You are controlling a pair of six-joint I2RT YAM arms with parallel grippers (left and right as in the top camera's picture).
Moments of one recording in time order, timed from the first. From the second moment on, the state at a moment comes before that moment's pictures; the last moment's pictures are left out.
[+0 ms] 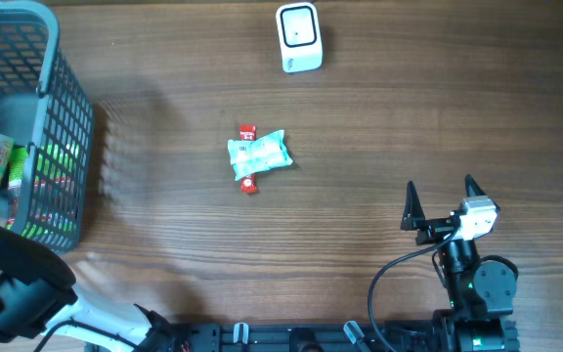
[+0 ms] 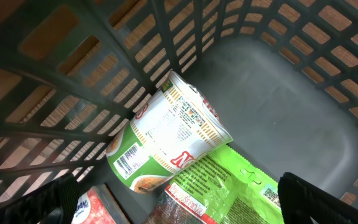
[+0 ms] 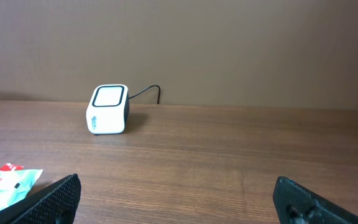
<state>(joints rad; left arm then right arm) 0.76 1.85 1.72 -0.86 -0.04 0.04 0.04 0.02 0.01 0.00 -0.07 0.01</state>
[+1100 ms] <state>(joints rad) 0.78 2.12 1.72 -0.77 -0.03 0.45 0.04 0.02 0.01 0.00 -0.07 0.02</state>
